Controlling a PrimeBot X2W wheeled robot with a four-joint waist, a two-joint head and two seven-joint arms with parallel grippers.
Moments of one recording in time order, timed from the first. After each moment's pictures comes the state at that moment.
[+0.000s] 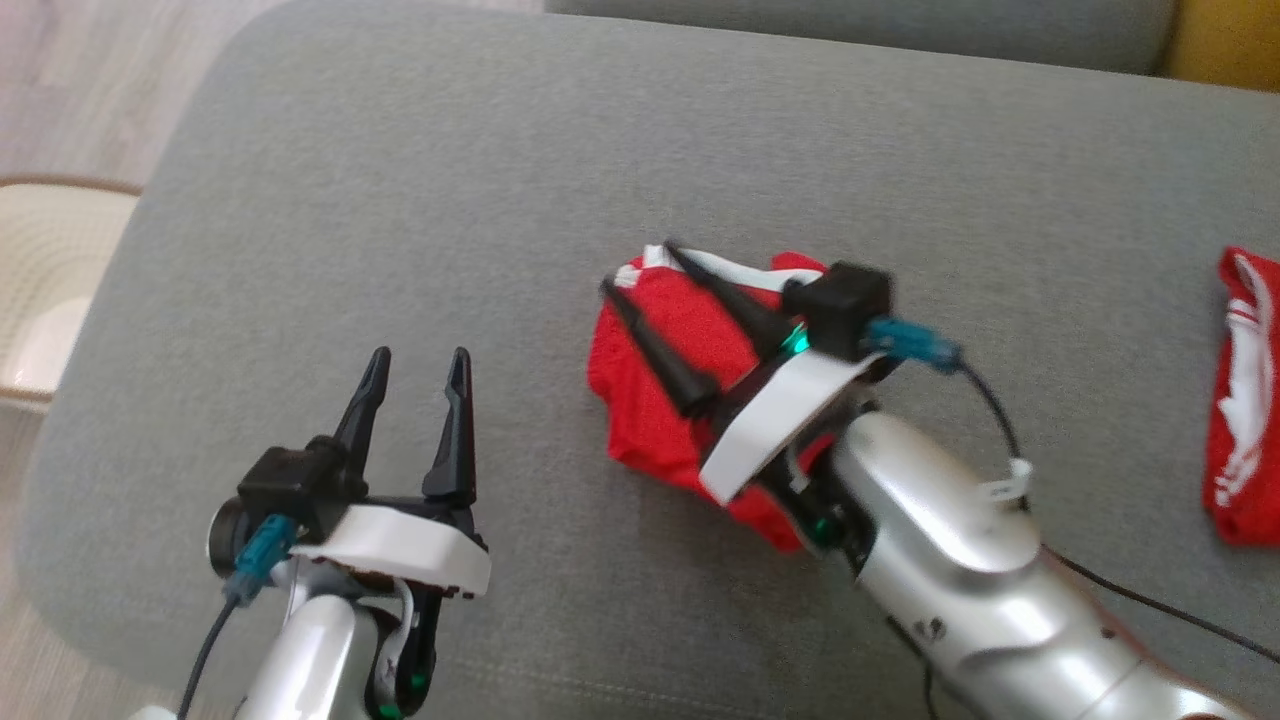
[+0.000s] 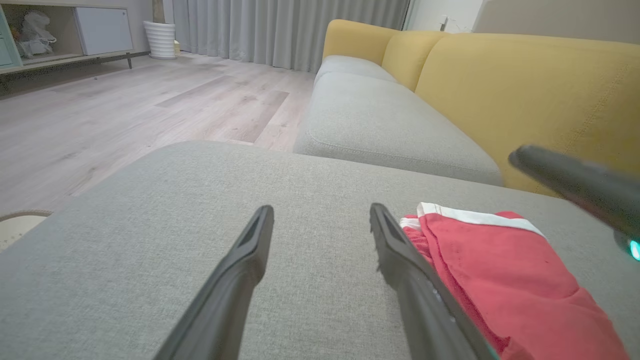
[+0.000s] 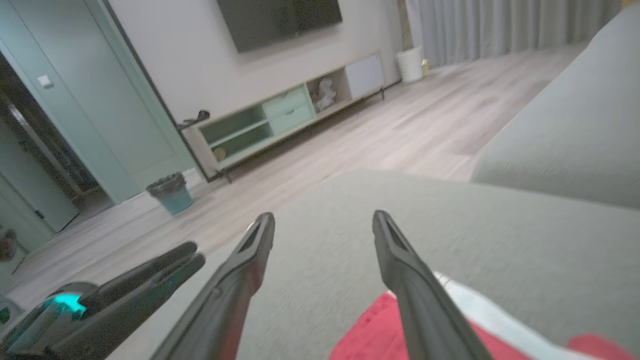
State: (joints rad) left arm -0.13 0.09 -0.30 0.17 -0.29 0.07 -0.25; right arm -0.61 -0.07 0.78 0.50 0.62 0.12 -0.11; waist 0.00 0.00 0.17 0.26
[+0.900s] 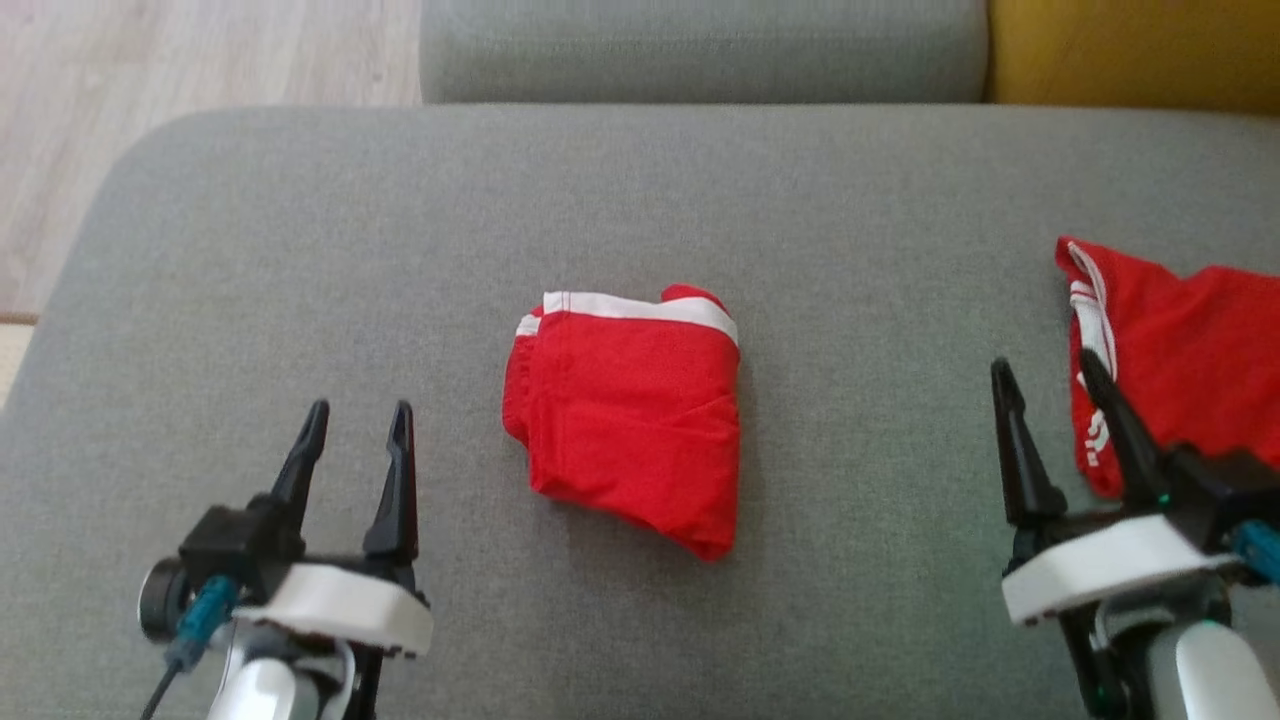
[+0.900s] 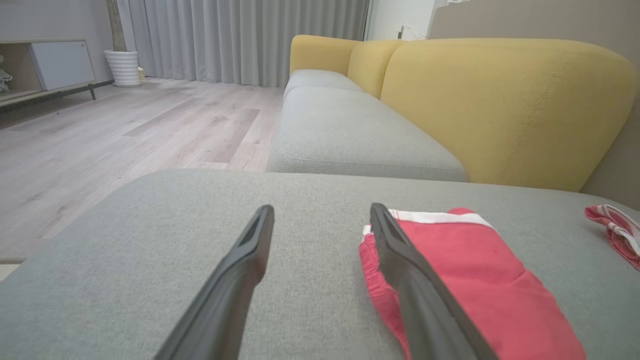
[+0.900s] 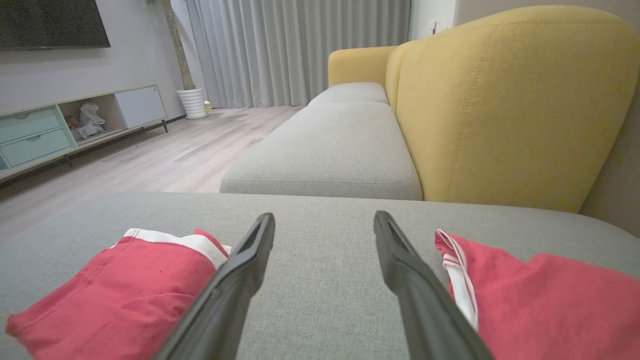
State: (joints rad) left arm -0.01 0.18 -0.27 0.07 -0.29 0.11 -0.23; right arm 0.02 -0.07 0.01 -0.09 0.13 0.12 0.04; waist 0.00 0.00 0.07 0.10
